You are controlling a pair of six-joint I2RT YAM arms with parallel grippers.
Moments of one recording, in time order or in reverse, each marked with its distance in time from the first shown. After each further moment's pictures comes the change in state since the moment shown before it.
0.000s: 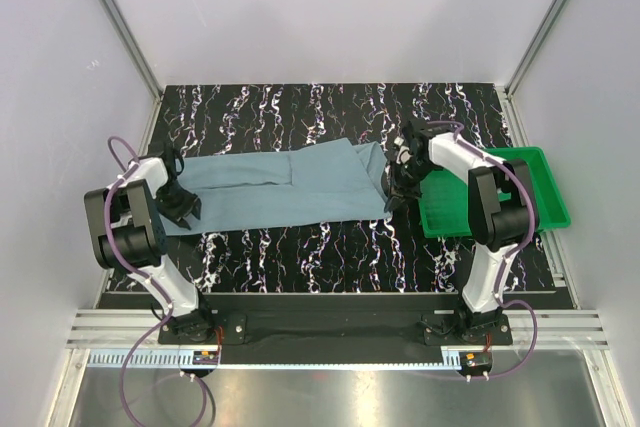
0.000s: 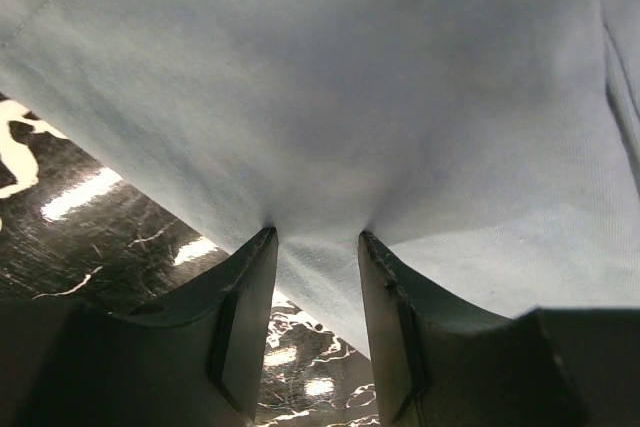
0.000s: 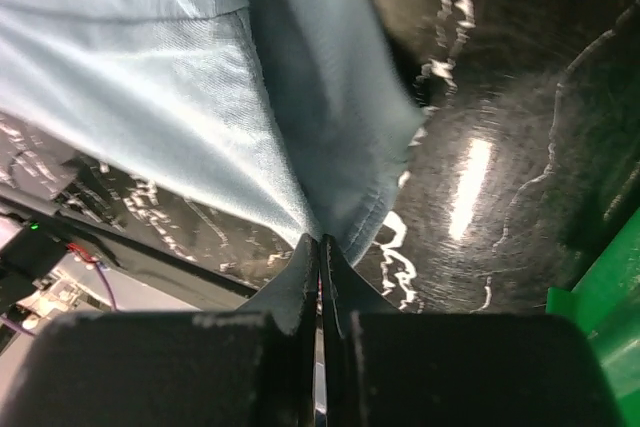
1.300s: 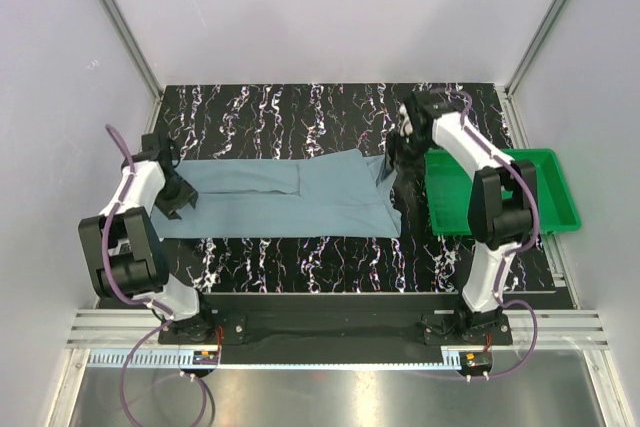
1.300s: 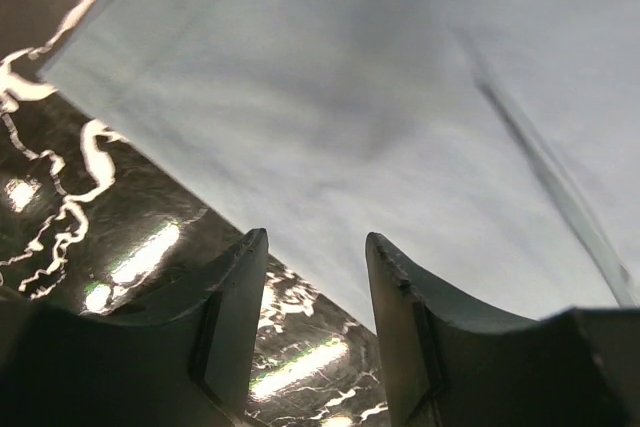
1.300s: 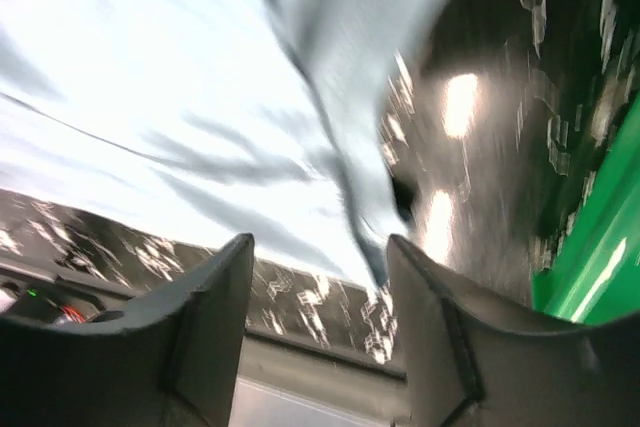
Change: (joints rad) left arm -0.011 -0.180 -0.007 -0.010 -0.020 0.174; right arm -0.005 -0.011 0.169 -0.075 0.165 0.019
